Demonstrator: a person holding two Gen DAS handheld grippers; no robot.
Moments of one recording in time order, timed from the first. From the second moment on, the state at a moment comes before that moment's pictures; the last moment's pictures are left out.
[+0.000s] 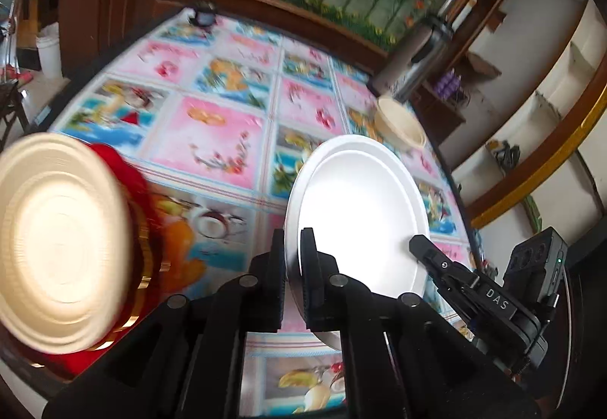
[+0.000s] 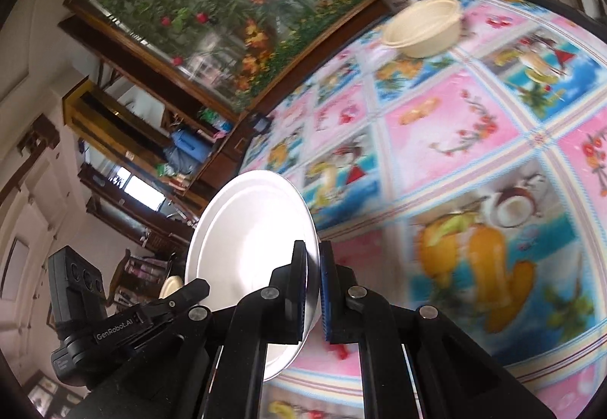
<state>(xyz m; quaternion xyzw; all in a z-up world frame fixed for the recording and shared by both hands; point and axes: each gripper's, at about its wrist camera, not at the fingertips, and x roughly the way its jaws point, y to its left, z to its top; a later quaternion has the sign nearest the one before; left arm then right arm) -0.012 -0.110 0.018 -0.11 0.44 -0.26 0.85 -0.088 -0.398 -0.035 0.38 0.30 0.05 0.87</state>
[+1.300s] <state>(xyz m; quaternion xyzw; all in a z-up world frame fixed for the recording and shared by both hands) -0.016 0.084 0.014 -0.19 0.40 -0.13 0.89 -0.016 -0.188 0.002 0.28 0.35 0.20 0.87</state>
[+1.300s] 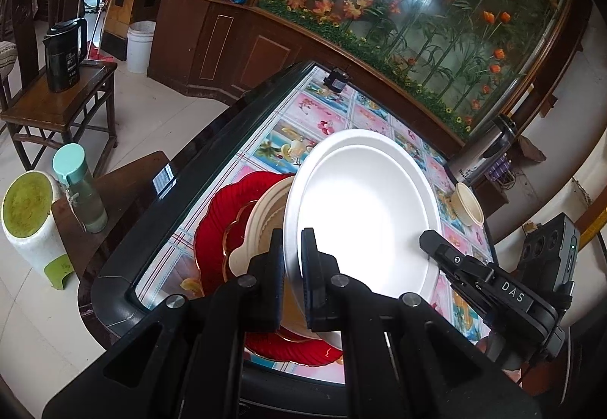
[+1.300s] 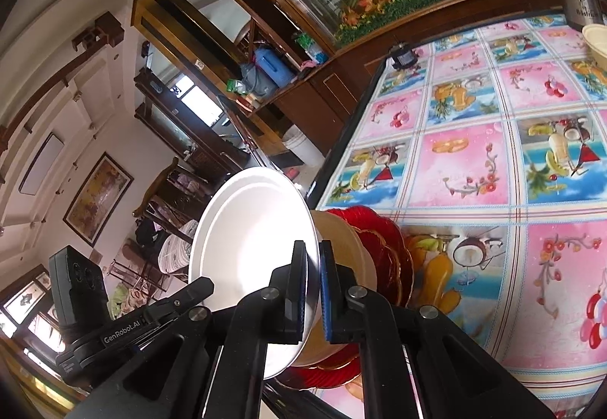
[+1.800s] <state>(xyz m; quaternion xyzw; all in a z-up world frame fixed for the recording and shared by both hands) -0.004 0.082 -0.001 -0.16 0.41 -0.10 0.89 0.001 -0.182 -0.026 0.28 0.38 0.19 0.86</state>
